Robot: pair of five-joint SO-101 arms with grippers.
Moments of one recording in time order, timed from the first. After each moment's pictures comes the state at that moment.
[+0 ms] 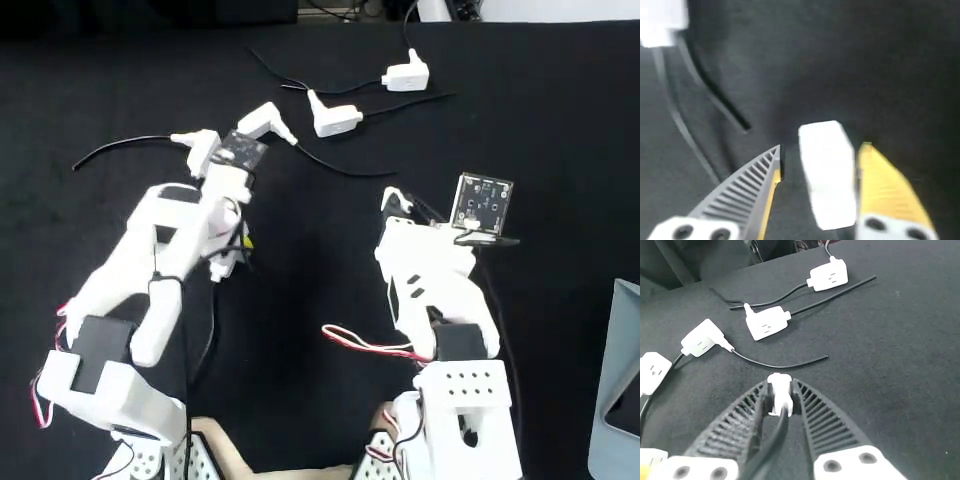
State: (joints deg) left arm 3.6 3.0 28.4 49.8 -18.7; right arm -2.5 -66.2 77.8 23.7 -13.5
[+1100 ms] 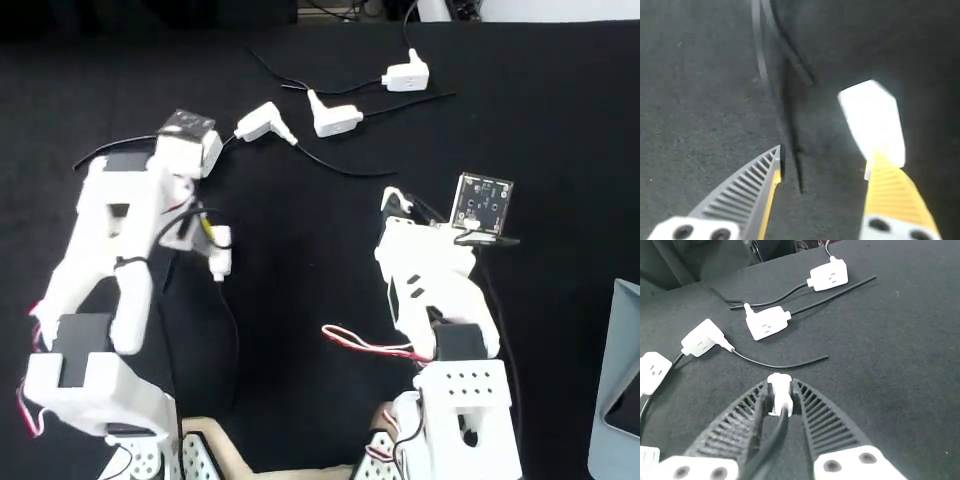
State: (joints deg) left arm -6.9 4.1 16.4 68.1 -22.2; right arm -2.5 -66.2 77.8 23.7 -13.5
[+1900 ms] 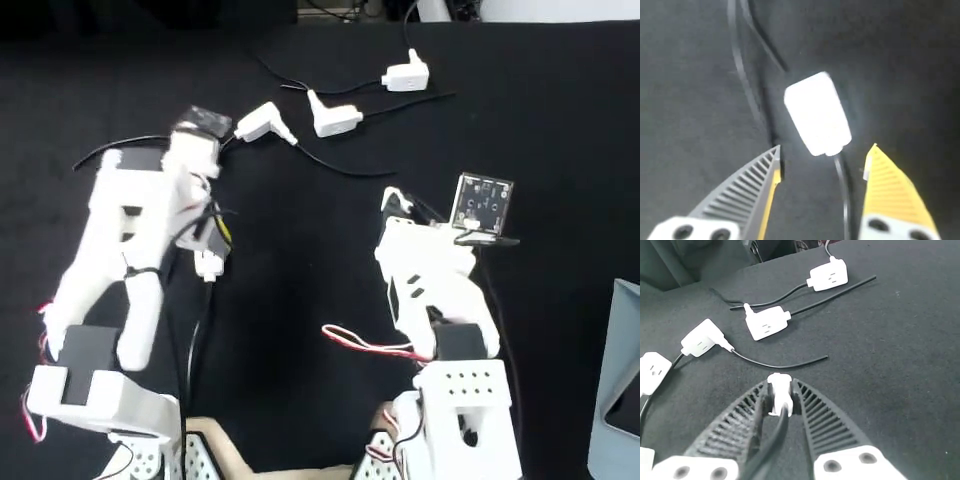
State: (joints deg) left arm -1.9 -0.1 14.9 74.7 -18.2; right arm -2.5 -66.2 77.8 23.7 -13.5
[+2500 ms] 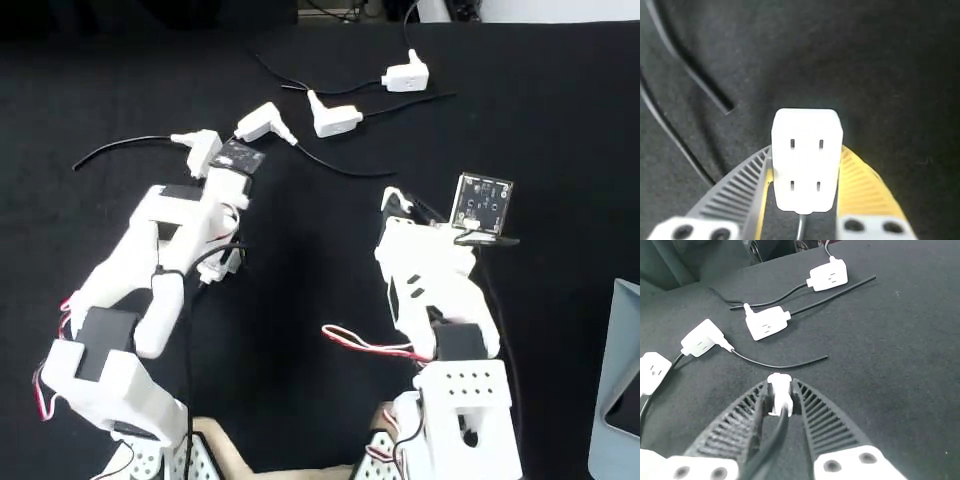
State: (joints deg) left arm 4.5 6.9 28.1 53.7 -18.6; right arm -2.5 -66.2 77.8 23.7 -13.5
